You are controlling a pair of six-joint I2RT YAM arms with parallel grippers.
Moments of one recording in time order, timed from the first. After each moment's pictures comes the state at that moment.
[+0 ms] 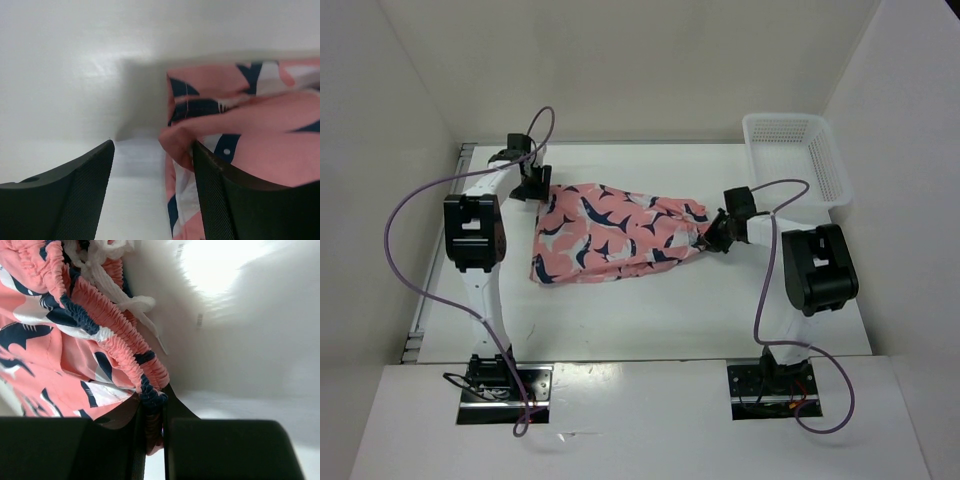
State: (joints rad) left arm 0.03 2.29 1.85 -0.56 -0.03 0.07; right arm 0.17 1.77 0.94 -0.17 -0.23 0.85
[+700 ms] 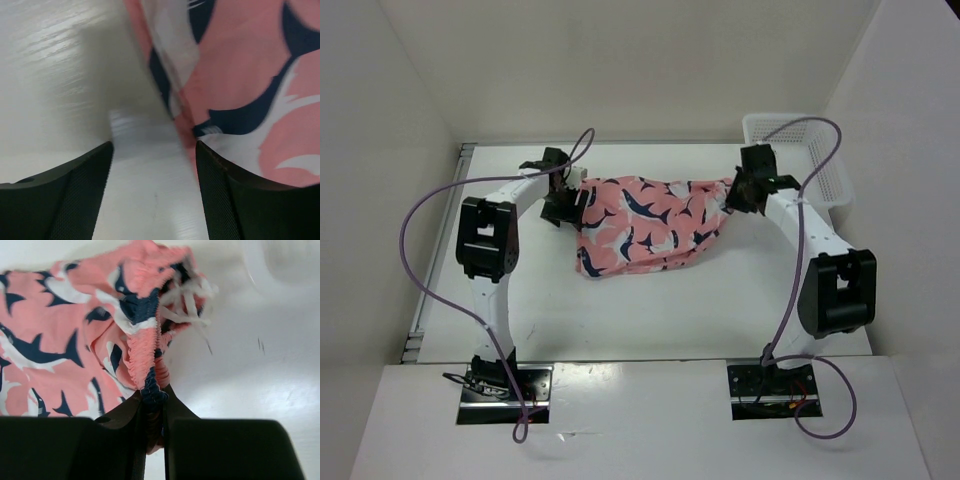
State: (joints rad) left arm -0.15 2.15 1.67 -0.76 0.15 0.07; right arm 0.13 1.58 1.24 -0.52 0.08 0.53
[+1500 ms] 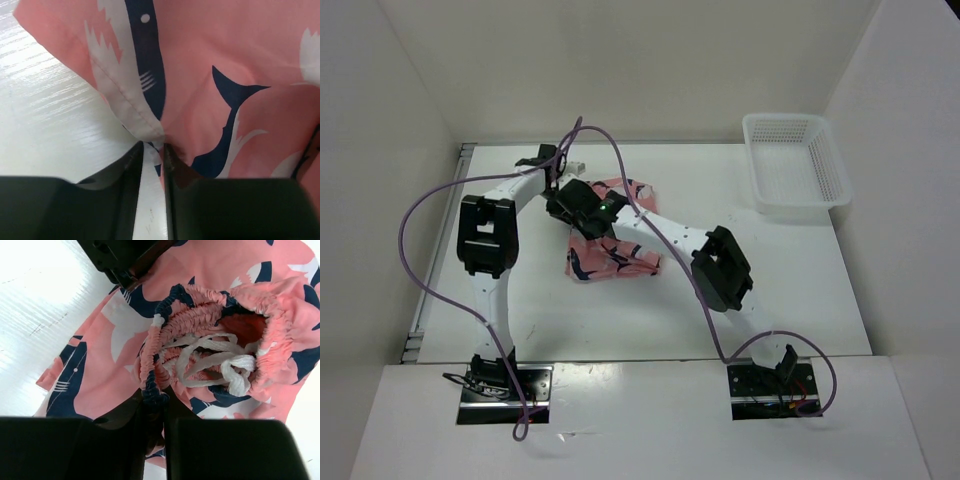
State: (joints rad) left arm -0.12 2.22 1.74 -0.75 0.25 0.06; right arm 0.95 2.26 2.04 -0.66 0.36 0.09
